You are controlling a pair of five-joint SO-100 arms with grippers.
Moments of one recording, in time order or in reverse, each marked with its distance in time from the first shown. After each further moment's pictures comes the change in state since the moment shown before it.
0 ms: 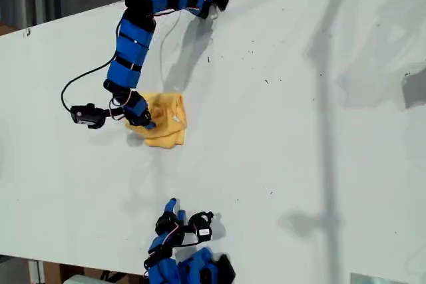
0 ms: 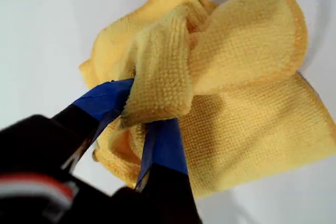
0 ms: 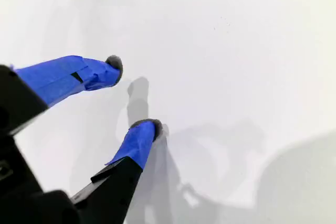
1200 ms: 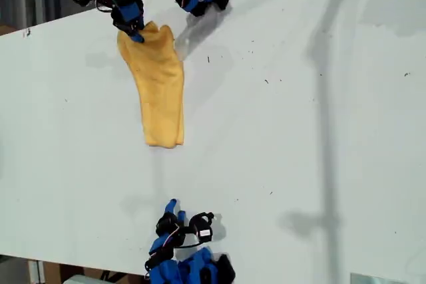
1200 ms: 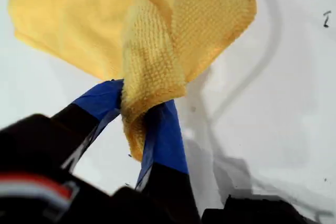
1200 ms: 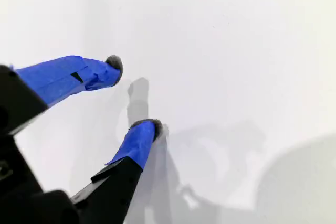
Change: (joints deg) arm 0 0.0 2.5 1.5 0.7 -0.5; arm 1 26.6 85.6 67.0 17.5 10.3
